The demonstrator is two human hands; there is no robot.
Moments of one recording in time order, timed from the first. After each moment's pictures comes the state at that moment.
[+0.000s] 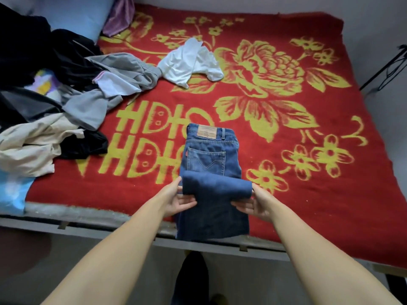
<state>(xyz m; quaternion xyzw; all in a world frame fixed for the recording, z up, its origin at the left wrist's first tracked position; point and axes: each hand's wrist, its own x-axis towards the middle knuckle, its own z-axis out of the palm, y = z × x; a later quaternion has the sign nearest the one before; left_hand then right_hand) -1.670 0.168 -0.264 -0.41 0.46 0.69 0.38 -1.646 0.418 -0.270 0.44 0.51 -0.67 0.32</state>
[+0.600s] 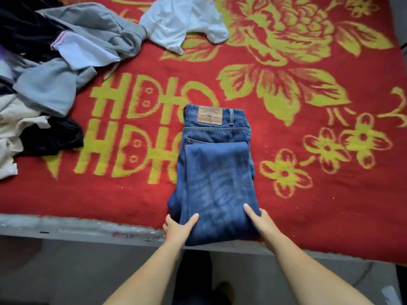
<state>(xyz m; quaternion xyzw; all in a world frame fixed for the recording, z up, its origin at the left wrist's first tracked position) -1.632 0.170 -0.406 -0.43 0.71 0.43 0.34 -1.622 0.415 -0.422 0.44 0.65 -0.53 0.32</state>
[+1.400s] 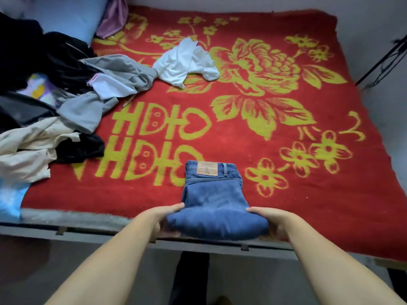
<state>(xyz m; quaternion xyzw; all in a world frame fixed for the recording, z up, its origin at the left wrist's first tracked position) -1.638 0.144 -0.266 -0.42 0.55 0.51 0.51 -1.607 0.445 -0.279 0.42 0.59 -0.48 0.50</state>
